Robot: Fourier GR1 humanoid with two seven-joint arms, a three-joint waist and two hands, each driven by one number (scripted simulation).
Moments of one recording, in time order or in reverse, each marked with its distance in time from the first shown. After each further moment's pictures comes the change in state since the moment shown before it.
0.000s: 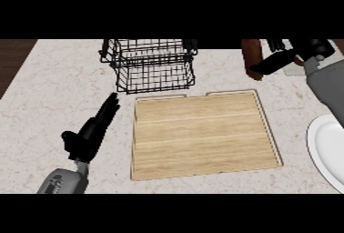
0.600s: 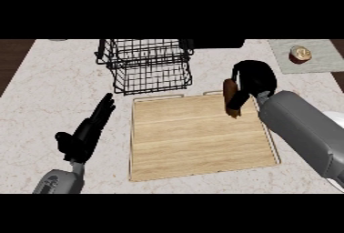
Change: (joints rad) left arm 0.008 0.022 0.013 0.015 0.022 -0.002 -0.022; right arm 0.036 0.131 0.375 0.099 0.301 -0.054 0.405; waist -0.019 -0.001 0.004
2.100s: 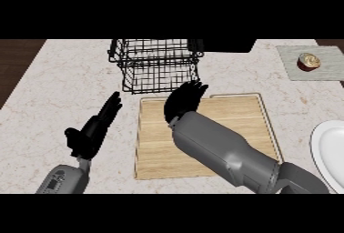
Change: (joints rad) left arm -0.045 0.001 -0.044 0.043 0.018 0.004 -0.008; right arm -0.179 0.487 0.244 0.157 0.051 0.285 0.723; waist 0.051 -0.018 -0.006
